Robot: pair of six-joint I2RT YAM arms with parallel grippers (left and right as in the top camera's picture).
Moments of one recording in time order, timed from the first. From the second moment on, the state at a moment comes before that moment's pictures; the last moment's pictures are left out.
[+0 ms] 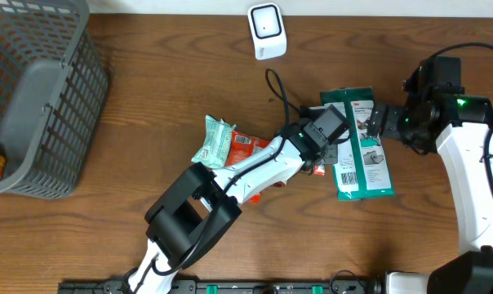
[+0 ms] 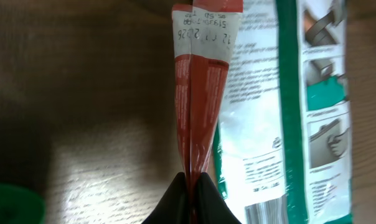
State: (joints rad) left arm -0.89 2.09 1.52 -0.48 0.00 -0.88; right arm -0.07 1.52 1.33 -1.06 -0.03 0.22
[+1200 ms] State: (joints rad) left arm -0.89 2.09 1.52 -0.47 -0.13 -0.84; right arm -0.07 1.52 1.33 -1.06 -0.03 0.22
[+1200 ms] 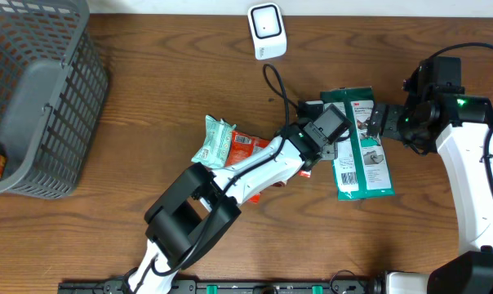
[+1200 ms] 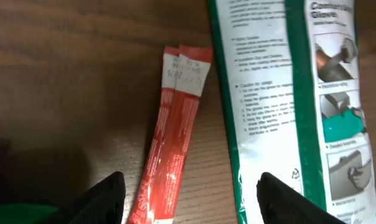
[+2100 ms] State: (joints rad) left arm 0.26 1.43 1.63 -0.82 -0.50 -0.52; right arm -0.07 1.52 1.33 -1.06 -0.03 0.22
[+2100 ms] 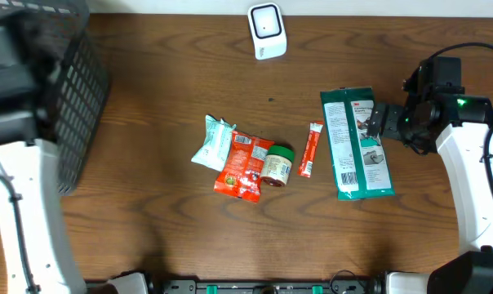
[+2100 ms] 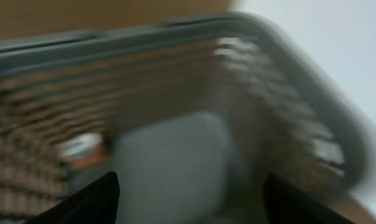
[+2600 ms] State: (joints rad) left arm 0.60 1.79 1.63 -1.04 -0.50 -0.48; right arm -0.07 1.52 1.33 -1.06 -0.03 0.22
